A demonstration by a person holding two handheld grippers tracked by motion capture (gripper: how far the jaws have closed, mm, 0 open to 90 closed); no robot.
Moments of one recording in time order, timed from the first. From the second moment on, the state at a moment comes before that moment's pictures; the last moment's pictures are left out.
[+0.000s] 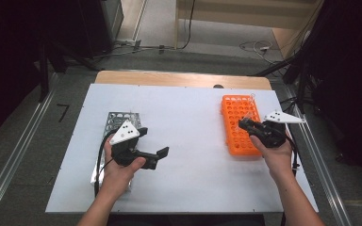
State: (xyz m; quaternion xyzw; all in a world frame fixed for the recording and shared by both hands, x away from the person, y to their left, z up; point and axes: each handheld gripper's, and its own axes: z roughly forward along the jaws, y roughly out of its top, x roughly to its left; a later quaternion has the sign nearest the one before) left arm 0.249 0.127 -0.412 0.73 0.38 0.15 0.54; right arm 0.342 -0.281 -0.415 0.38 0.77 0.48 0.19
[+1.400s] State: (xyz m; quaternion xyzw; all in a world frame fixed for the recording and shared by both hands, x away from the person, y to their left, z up) left arm 0.236 0.094 -0.399 0.75 0.36 0.12 0.55; right arm 0.261 -0.175 -0.425 0.25 0.84 0.47 0.12
